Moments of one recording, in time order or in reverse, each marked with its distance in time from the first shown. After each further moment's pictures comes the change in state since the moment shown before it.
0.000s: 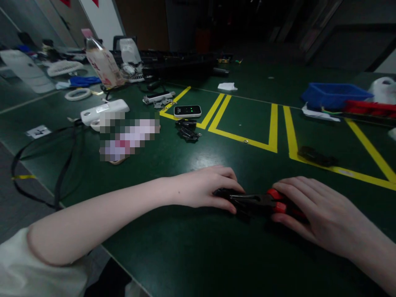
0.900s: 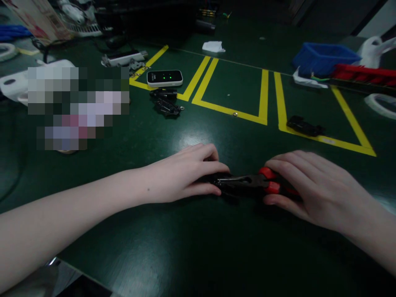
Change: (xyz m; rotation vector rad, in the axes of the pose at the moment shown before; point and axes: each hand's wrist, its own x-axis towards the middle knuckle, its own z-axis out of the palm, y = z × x) left_hand -0.013 0.006 0.005 0.112 -0.007 -0.109; right_hand 0.010 -0.014 -0.017 0.077 -0.143 0.133
